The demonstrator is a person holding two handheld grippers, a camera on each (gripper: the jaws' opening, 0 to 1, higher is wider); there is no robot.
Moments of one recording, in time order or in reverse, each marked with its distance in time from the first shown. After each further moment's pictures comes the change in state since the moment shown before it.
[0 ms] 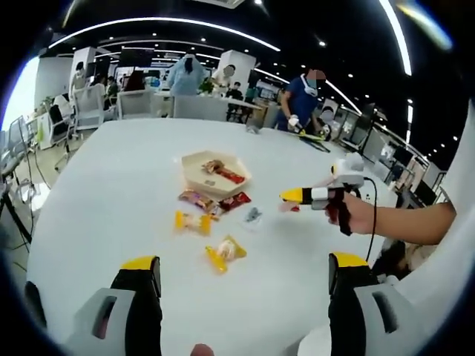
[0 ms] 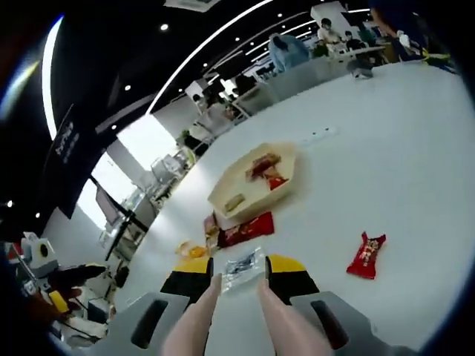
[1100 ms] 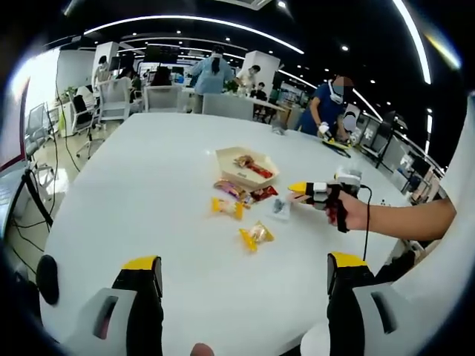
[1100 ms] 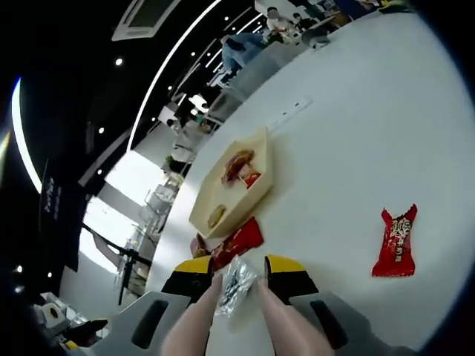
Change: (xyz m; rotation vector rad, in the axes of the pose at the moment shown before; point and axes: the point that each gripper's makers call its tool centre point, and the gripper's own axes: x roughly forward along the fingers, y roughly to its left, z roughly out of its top) left arm -0.039 0.040 -0.019 -0.070 0.006 0.114; right arm 0.037 -0.012 -0.003 0.246 -0.038 -0.020
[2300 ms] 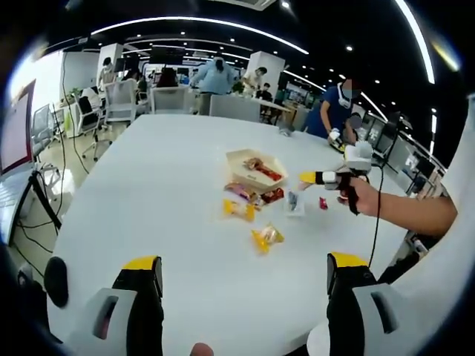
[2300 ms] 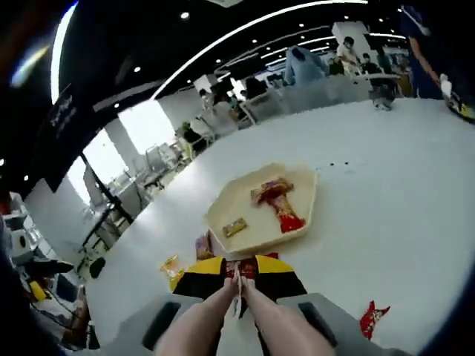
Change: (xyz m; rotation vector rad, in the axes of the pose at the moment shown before) left arm -0.006 0.015 0.006 -0.003 -0.014 0.027; right arm -0.004 0.062 0.035 -0.588 0.043 -0.006
